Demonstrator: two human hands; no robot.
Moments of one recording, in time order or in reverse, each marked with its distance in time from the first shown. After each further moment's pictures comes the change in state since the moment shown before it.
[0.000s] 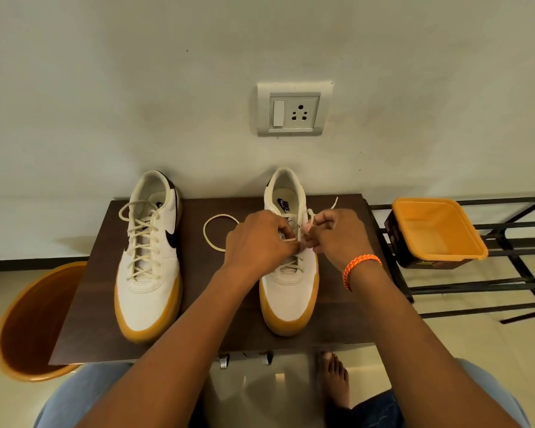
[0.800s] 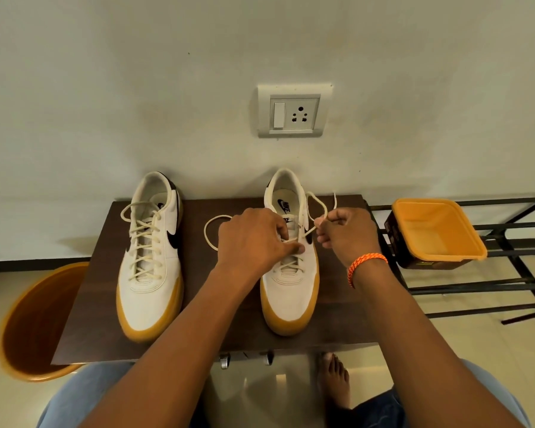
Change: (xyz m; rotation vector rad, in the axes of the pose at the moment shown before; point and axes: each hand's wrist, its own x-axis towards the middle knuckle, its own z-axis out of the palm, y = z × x) left_hand 0.001 -0.002 -0.010 0.231 0.081 0.050; right_hand 0.004 0.004 -0.006 0.057 0.133 0.037
